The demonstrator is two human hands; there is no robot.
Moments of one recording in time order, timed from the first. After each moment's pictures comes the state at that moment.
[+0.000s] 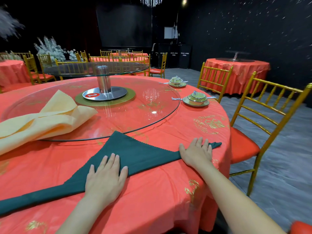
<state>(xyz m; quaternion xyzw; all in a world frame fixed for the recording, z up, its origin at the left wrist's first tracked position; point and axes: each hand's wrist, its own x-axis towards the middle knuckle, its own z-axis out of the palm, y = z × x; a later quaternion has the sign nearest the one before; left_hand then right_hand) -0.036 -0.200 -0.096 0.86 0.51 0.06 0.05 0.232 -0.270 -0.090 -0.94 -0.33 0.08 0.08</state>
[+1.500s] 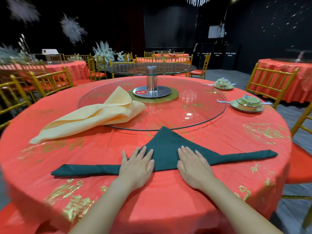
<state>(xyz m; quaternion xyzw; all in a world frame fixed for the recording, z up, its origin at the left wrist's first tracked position) -0.092 -0.183 -0.090 0.87 0.50 0.03 0.04 0.097 -0.253 -0.091 -0.74 -0.66 0.02 0.09</state>
